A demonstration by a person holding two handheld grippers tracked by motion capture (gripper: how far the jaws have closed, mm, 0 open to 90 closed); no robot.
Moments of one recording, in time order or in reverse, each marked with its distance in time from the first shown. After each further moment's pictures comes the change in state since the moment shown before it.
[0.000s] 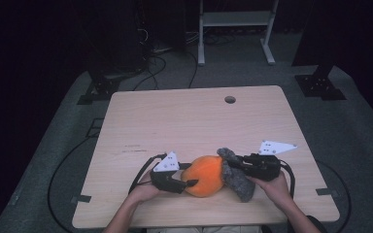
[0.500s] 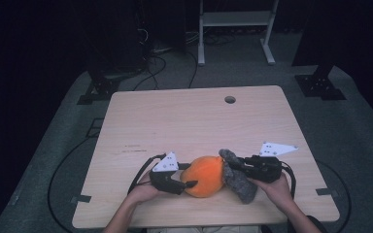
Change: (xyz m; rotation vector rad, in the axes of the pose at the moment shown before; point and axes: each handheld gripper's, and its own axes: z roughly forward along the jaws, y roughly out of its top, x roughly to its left) left arm -0.005 0.004 0.003 -0.007 0.008 0.012; right arm 0.007 0.002 -0.006 0.008 -0.011 -0.016
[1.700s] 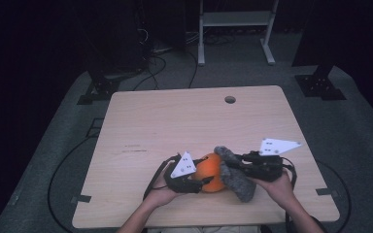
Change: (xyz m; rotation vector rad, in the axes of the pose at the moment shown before) left arm -0.032 0.035 0.017 -0.048 0.131 0.044; right arm 0.022 0.031 -0.002 0.007 0.057 -0.092
